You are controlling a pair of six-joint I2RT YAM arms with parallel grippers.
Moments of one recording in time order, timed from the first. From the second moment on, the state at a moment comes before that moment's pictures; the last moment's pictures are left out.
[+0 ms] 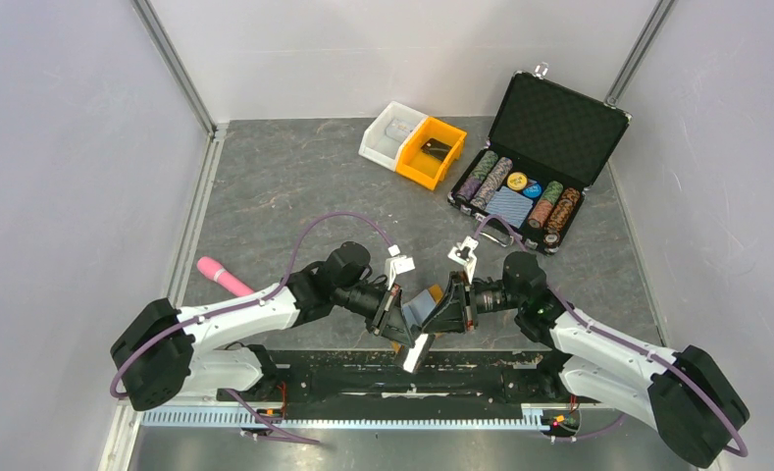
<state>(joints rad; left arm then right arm) -0.92 1.20 0.60 0.02 0.83 -0.65 0.66 0.95 0.28 0.49 -1.01 0.63</state>
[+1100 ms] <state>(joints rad) -0.91 1.10 0.71 -0.24 0.54 -0.56 0.64 0.91 0.32 0.36 -0.84 0.61</state>
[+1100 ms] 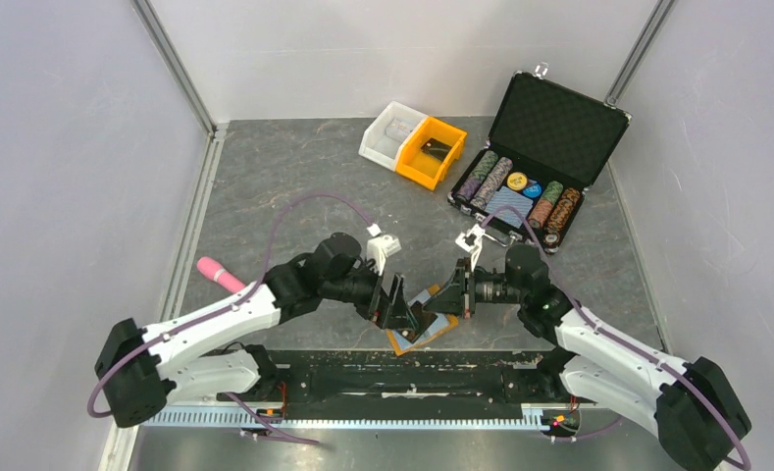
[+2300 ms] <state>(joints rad) -0.89 0.81 0.82 -0.69 -0.25 -0.39 0.37 1.65 0.88 0.78 0.15 0.89</state>
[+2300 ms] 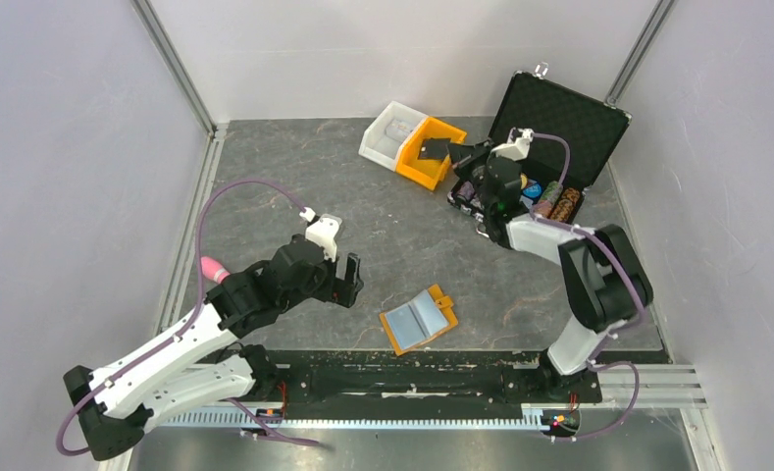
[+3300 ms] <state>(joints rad) -0.89 0.82 0.82 -0.68 -0.22 -0.37 0.32 2.19 1.40 0.60 0.32 1.05</state>
